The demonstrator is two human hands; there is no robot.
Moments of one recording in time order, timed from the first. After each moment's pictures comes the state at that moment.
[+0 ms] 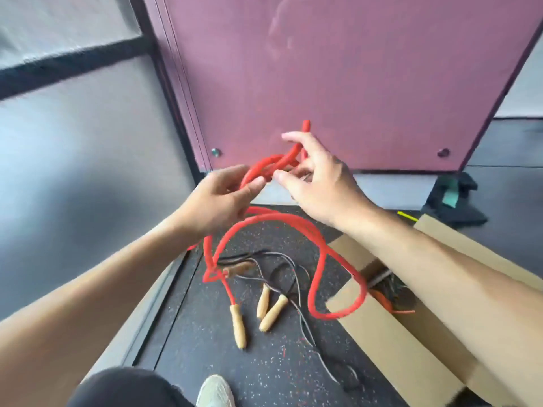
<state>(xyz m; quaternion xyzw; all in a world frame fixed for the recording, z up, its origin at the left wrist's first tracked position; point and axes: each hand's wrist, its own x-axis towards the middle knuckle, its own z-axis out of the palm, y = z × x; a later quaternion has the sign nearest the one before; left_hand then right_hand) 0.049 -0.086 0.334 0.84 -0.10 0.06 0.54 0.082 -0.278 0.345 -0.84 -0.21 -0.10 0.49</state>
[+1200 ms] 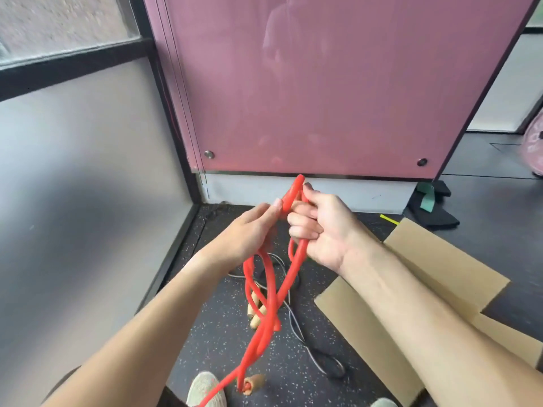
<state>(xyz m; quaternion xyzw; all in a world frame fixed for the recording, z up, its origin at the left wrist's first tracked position) 0.021 -0.122 0.308 0.82 -0.02 -0.05 0.57 0.042 -0.271 0.339 -0.40 0.03 0.26 0.88</state>
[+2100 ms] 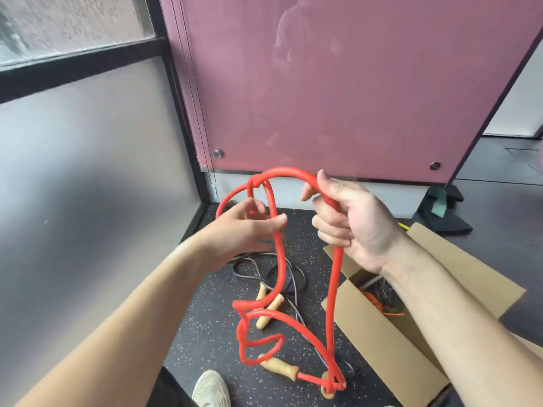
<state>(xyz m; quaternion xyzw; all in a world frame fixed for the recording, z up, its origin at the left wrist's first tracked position) 0.019 -0.090 0.319 0.69 0.00 -0.14 0.72 0.030 -0.296 0.360 -0.56 -0.19 0.20 0.78</state>
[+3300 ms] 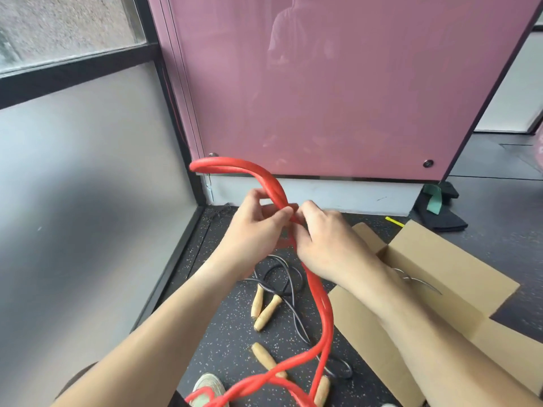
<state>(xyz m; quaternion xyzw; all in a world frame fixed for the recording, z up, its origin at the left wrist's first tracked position) 0.009 -0.146 0.329 0.70 0.03 0.05 0.72 0.022 -0.288 0.330 -0.93 -0.20 -0.07 0.30</state>
